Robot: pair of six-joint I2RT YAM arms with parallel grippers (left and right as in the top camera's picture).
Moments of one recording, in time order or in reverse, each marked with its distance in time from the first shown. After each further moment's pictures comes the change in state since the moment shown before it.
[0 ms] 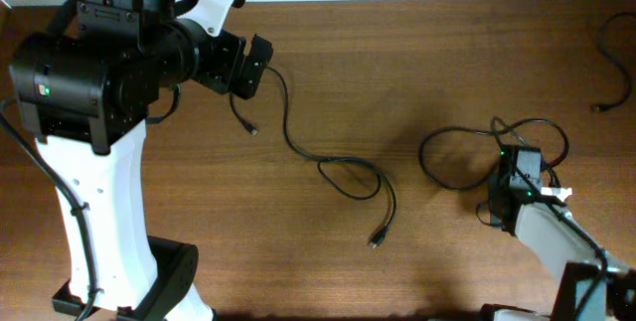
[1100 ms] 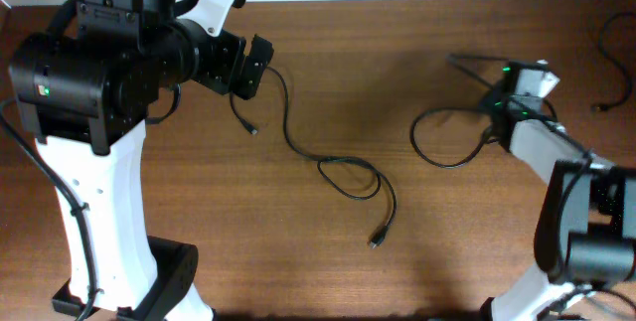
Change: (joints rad) left arm 0.000 0.000 0.000 0.000 0.004 -0.002; right arm 0.050 0.399 0.533 0.127 -0.024 -0.886
